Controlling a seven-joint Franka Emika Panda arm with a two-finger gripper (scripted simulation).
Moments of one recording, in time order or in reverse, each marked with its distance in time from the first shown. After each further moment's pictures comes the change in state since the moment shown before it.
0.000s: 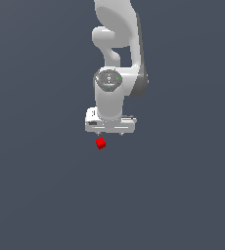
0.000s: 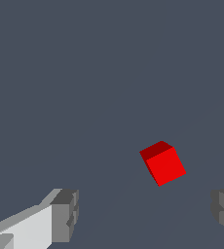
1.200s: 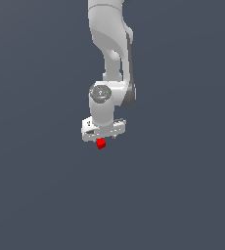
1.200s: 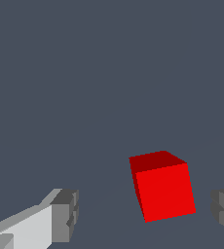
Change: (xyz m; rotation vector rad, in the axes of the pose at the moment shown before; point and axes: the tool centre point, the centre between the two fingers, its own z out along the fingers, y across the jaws) arm -0.010 0.029 0.067 -0.006 0.046 -0.276
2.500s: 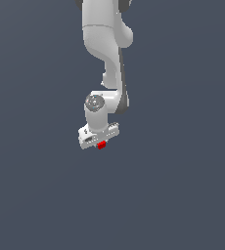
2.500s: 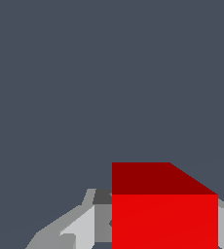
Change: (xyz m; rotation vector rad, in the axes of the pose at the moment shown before) arm -0.006 0.022 0.049 -0.004 0.034 -0.198
